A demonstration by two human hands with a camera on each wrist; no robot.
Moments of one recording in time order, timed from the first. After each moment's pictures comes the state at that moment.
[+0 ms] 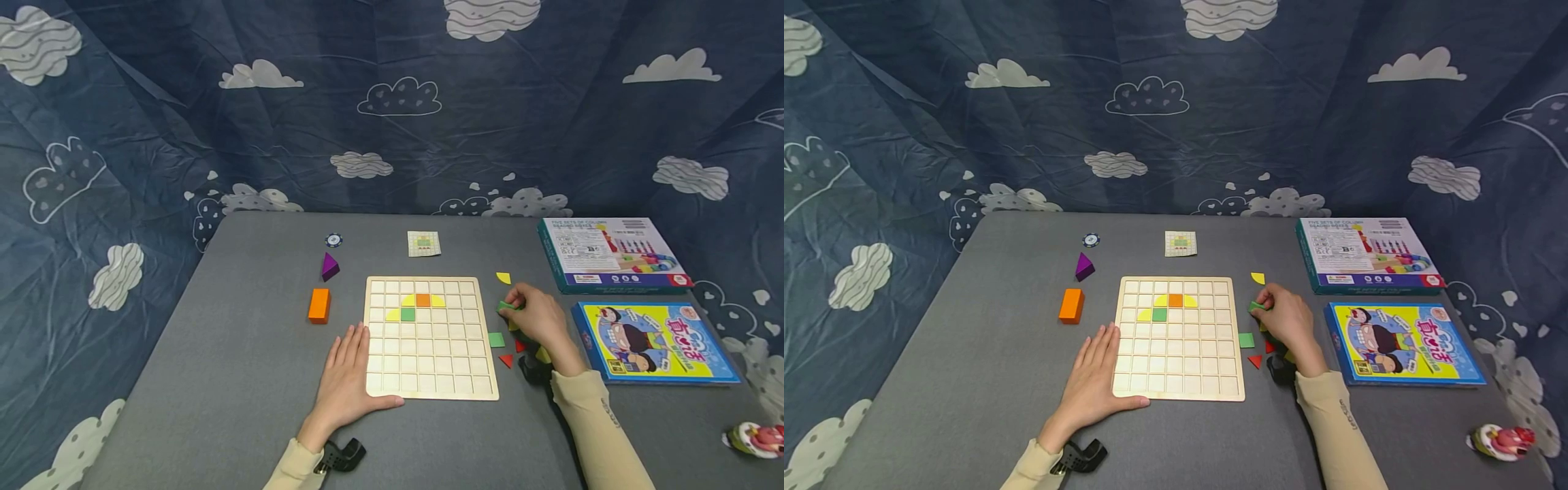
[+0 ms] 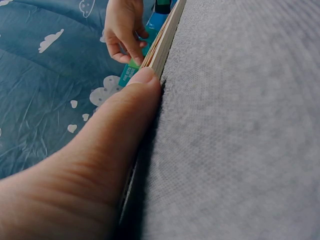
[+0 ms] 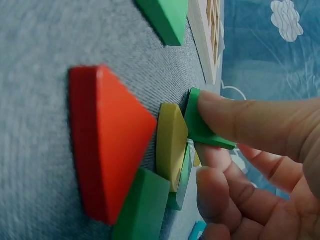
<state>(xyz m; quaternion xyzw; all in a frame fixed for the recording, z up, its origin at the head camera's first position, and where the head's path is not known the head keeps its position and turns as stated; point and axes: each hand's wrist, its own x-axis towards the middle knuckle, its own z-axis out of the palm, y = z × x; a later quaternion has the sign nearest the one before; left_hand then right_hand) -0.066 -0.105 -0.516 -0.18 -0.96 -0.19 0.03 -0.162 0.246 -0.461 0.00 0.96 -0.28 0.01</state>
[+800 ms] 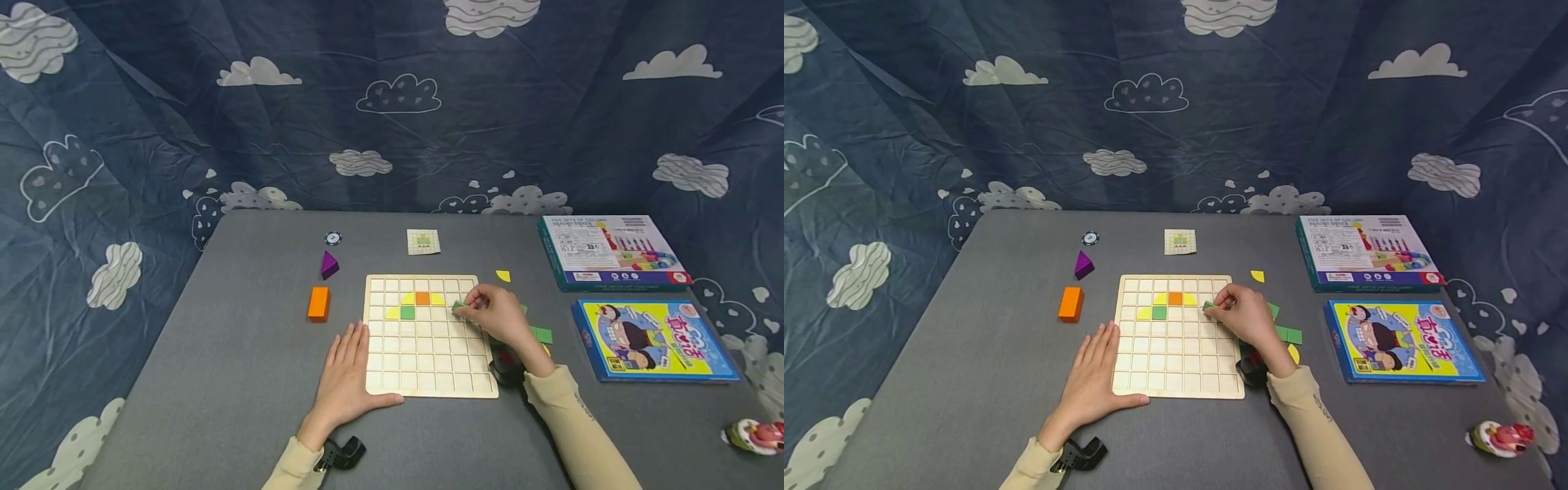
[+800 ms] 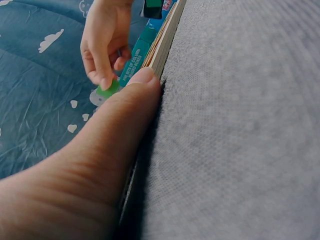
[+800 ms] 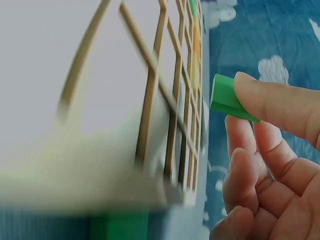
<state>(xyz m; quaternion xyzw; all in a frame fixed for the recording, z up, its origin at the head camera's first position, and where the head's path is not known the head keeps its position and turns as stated) -0.065 -0.105 -0.513 -0.17 -0.97 -0.19 0.01 -0.159 0.188 -0.459 -0.07 0.92 -0.38 0.00</state>
